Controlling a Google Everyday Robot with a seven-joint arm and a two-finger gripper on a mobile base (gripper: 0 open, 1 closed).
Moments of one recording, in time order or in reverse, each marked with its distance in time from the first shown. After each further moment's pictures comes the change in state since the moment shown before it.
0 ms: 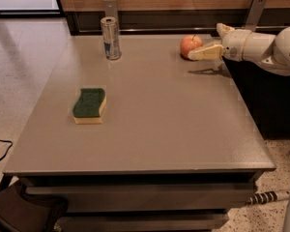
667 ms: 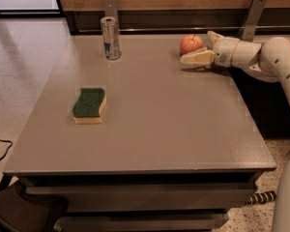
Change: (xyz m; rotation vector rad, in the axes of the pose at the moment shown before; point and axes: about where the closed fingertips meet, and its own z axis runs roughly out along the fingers) arm 0.022 0.006 0.030 -0.034 -0.048 0.062
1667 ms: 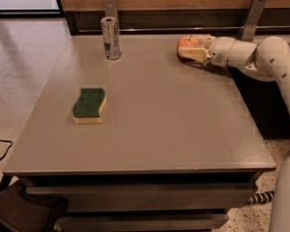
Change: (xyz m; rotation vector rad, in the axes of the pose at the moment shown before) arm 0.001 0.006 0.011 -0.017 -0.001 0.002
